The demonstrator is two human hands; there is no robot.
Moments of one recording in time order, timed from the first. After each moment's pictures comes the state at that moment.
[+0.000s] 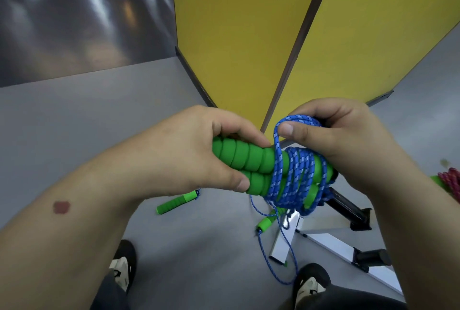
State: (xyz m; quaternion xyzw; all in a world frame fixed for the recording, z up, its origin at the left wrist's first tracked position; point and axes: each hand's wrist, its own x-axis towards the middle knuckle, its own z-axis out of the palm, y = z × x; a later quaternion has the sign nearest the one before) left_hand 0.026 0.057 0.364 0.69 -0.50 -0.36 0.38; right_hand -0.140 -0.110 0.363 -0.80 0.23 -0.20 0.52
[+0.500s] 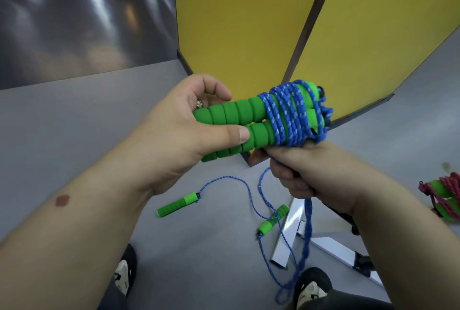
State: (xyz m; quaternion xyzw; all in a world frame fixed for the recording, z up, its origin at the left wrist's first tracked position) left_hand 0.031 0.048 0.350 0.59 -0.33 -0.35 0.65; right_hand -0.134 -0.102 0.335 -0.71 0.27 0.02 0.65
